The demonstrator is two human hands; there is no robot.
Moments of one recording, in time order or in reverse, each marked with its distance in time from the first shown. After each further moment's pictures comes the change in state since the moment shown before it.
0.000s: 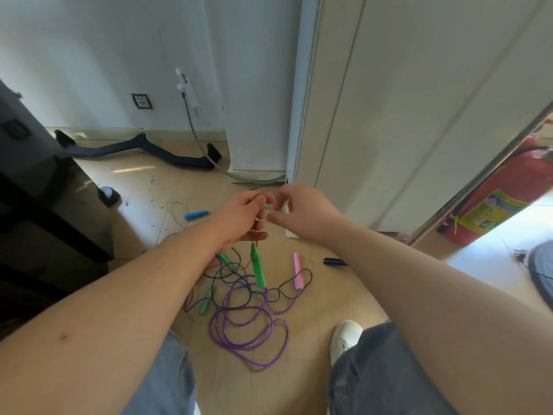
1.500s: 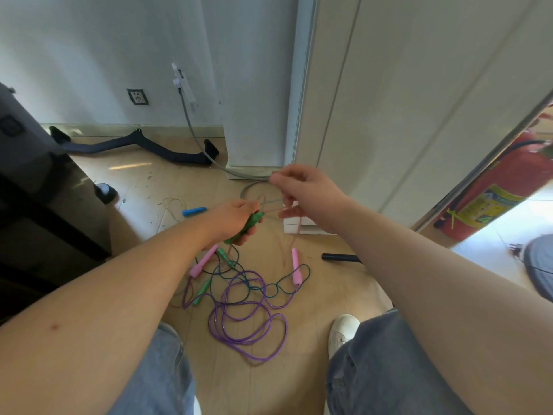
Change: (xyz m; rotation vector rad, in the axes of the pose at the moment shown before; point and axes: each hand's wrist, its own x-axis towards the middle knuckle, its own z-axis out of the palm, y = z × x) left_hand 0.005 -0.012 -0.020 0.325 -0.152 -0.074; right_hand 0.002 -0.001 -0.013 0.852 -0.053 0.135
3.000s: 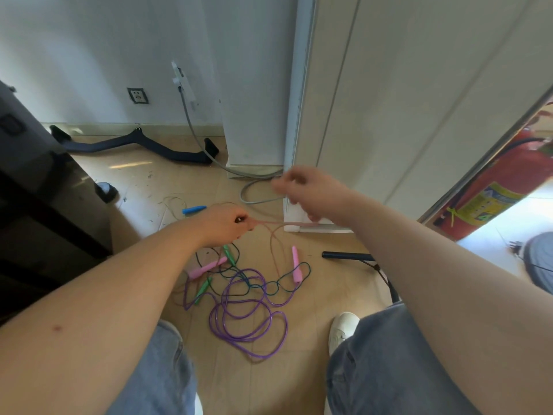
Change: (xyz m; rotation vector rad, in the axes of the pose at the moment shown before) left_hand -0.008 -0.010 -0.012 0.758 0.044 0.170; right_hand -0.006 -0.009 -0.014 -0.478 -0.041 0.052
